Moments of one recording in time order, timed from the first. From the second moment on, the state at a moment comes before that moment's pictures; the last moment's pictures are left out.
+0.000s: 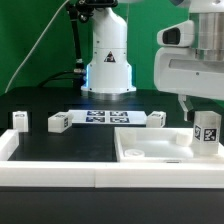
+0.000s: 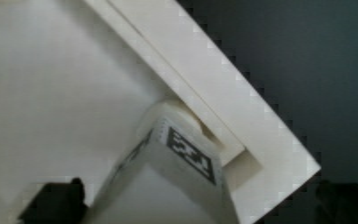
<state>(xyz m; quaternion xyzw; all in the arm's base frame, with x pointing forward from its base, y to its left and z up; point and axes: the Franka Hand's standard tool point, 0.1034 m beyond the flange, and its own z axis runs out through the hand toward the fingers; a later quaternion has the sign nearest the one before) 0.618 0.128 0.079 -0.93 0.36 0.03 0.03</state>
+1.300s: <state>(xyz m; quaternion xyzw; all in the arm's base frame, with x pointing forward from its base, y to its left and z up) 0.617 0.121 0.076 -1.00 -0.04 0.02 0.03</state>
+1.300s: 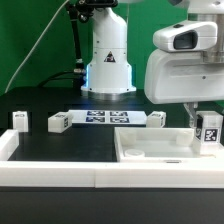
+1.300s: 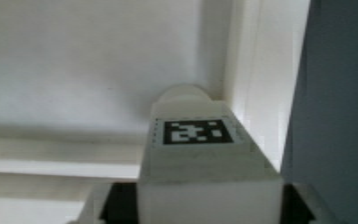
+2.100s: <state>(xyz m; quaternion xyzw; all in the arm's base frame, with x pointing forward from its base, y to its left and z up) 0.616 0.119 0.074 -0.93 0.36 0.04 0.02</state>
